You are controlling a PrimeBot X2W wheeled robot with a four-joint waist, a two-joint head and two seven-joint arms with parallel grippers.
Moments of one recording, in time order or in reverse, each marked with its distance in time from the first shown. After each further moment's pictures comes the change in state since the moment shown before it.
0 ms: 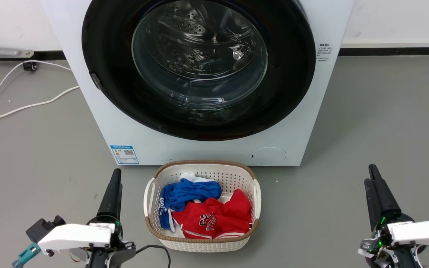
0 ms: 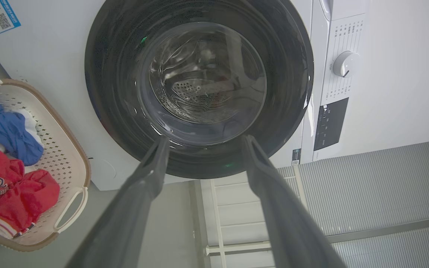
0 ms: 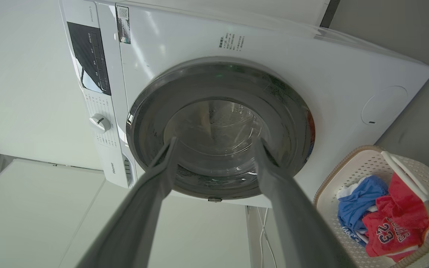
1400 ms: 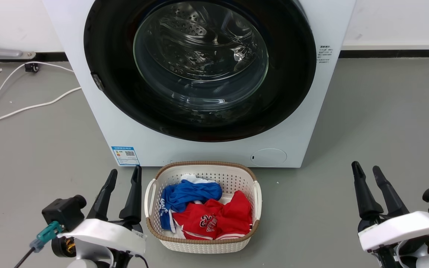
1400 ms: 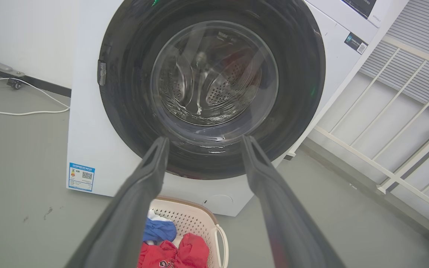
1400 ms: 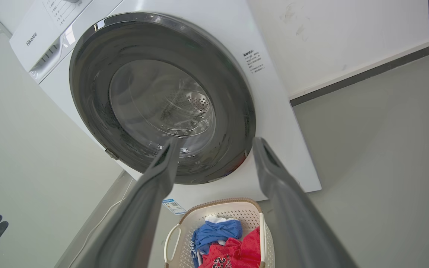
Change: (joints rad) left arm 0.007 0.069 -0.099 -0.072 0.876 0.012 -0.140; right arm 0.014 -0.034 0.030 -0.111 -0.847 0.000 -0.033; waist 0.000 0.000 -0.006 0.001
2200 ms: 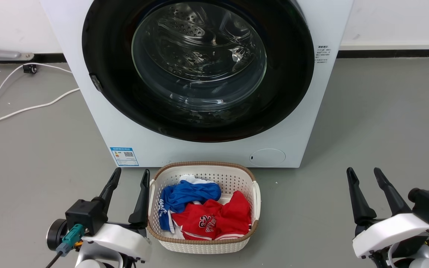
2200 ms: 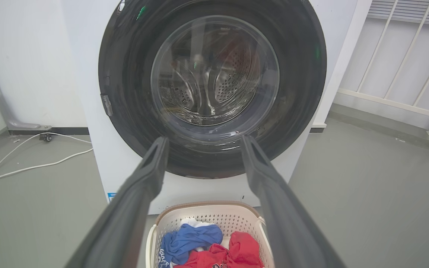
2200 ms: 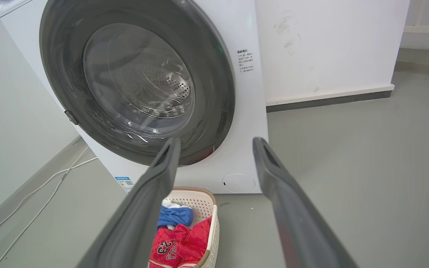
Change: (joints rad) left arm -0.003 0.045 -0.067 0.012 0.274 0.046 -0.063; right arm 0.017 0.018 -0.015 -0.032 -0.312 0.000 0.031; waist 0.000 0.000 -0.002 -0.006
